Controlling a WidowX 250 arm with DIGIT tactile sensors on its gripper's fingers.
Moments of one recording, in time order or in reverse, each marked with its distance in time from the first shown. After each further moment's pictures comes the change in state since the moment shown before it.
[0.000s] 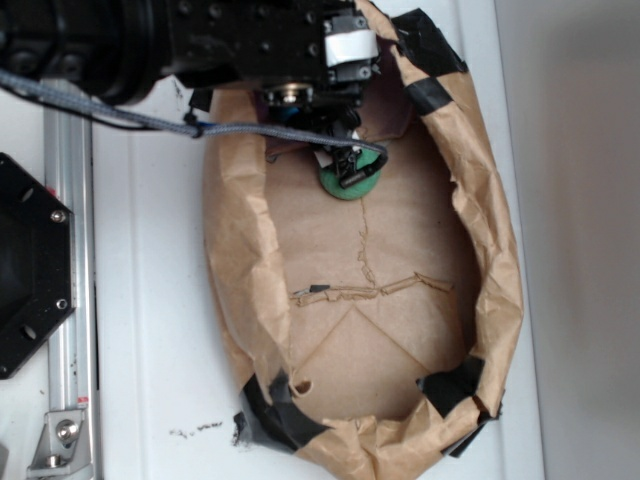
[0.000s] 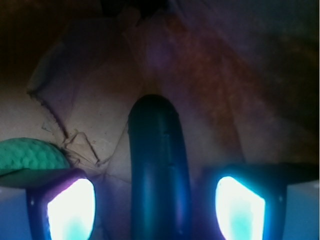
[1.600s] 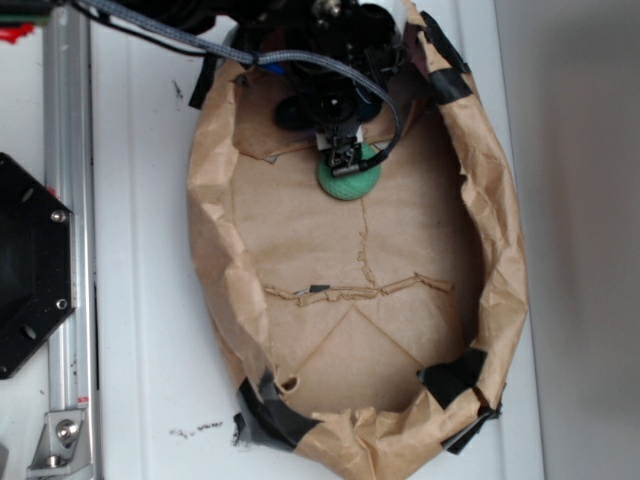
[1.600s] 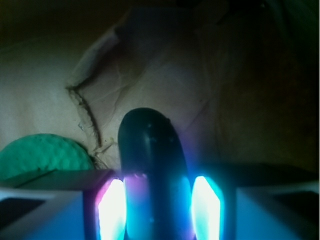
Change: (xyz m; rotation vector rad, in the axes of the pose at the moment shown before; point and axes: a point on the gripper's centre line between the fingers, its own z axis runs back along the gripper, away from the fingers) arm 0.001 -0.025 -0.012 -0.251 0.051 -0.345
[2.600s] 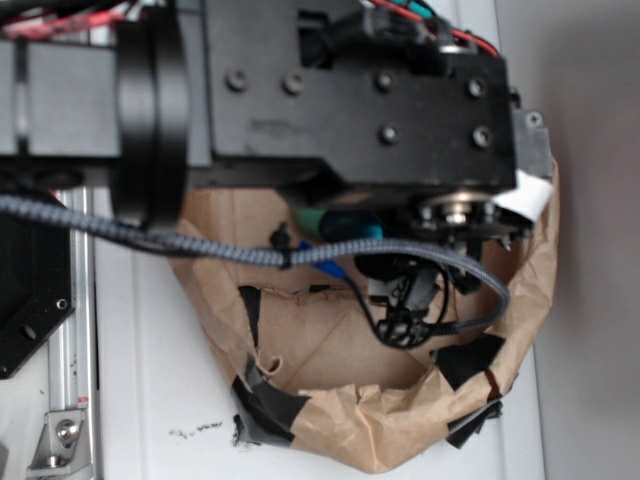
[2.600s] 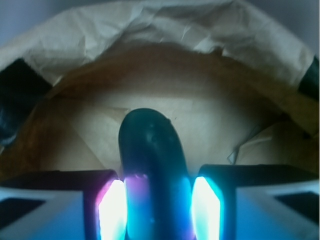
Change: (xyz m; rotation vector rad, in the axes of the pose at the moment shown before) arm 0.033 -0.109 0.099 -0.003 -0.006 -0.218
